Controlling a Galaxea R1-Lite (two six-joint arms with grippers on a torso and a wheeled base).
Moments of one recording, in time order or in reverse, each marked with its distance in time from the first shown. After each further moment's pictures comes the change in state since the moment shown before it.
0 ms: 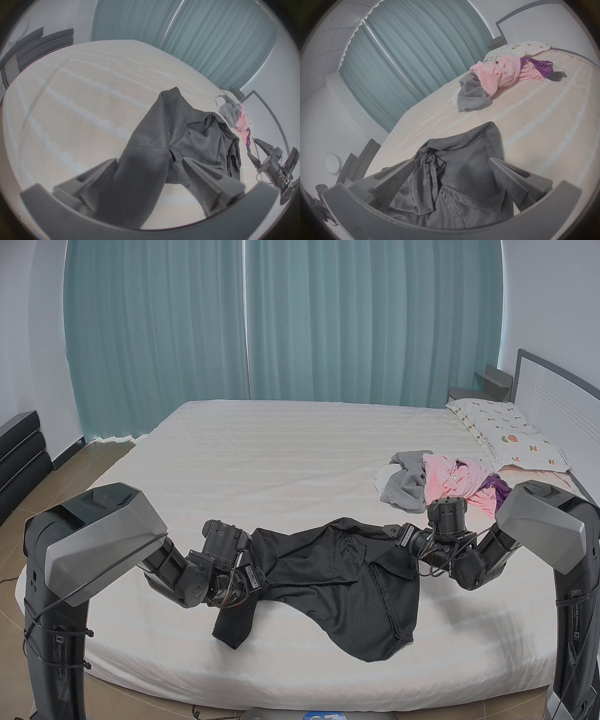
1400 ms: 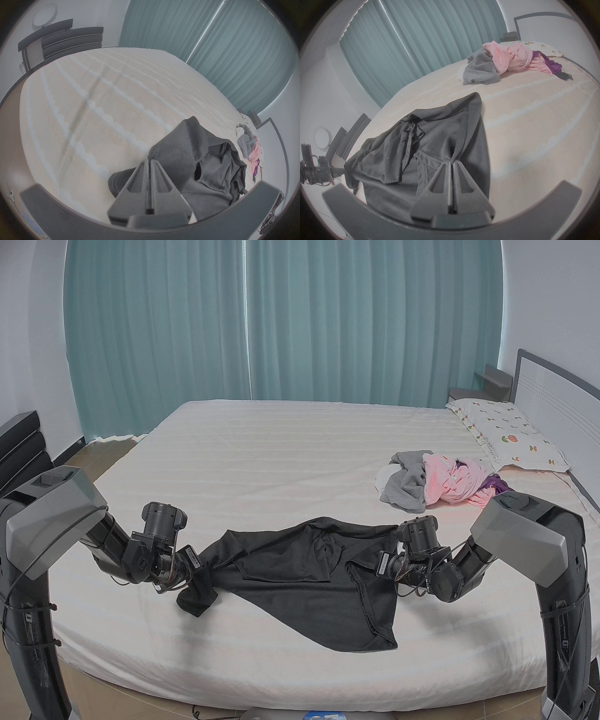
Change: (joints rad) left arm 0.242 -0.106 0.073 0.050 0.002 -0.011; right arm 0.092 0.070 -0.053 0.161 -0.052 -0.104
